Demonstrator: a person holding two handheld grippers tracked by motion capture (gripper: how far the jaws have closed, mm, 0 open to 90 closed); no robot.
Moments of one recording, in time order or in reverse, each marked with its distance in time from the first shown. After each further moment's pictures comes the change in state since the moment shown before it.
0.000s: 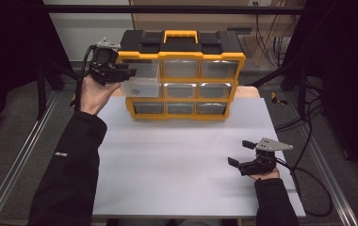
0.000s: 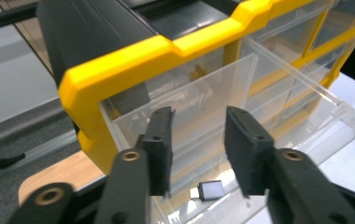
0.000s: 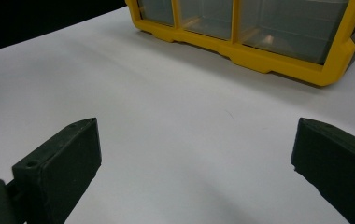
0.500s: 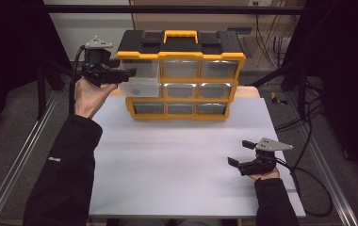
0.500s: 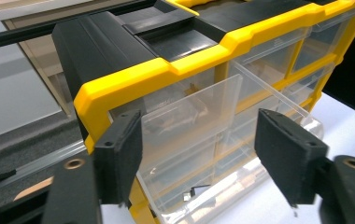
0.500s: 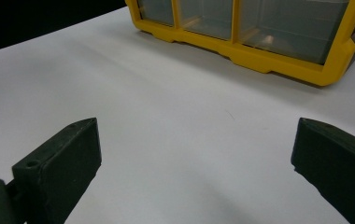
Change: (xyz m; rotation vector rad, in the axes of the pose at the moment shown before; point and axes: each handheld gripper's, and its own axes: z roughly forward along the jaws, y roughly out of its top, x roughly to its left) left arm -0.002 -0.004 -0.019 -0.077 -0.033 -0.035; right arm 0.000 0.000 0.000 0.000 0.000 0.001
